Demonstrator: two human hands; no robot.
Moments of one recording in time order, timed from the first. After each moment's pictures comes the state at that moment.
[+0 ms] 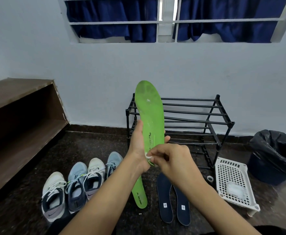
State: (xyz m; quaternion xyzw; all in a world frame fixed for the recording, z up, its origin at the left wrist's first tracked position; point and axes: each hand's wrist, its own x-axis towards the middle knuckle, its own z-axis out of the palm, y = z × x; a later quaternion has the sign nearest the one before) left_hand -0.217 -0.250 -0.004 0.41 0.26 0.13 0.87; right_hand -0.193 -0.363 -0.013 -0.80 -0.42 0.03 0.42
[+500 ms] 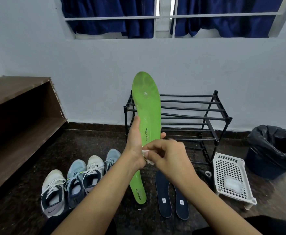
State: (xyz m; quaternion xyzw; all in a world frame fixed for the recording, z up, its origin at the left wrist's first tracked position) left_hand -0.218 -0.248 -0.009 0.44 0.26 0.14 0.85; right_hand -0.199 -0.359 -0.010 -0.78 -0.39 0.07 0.48
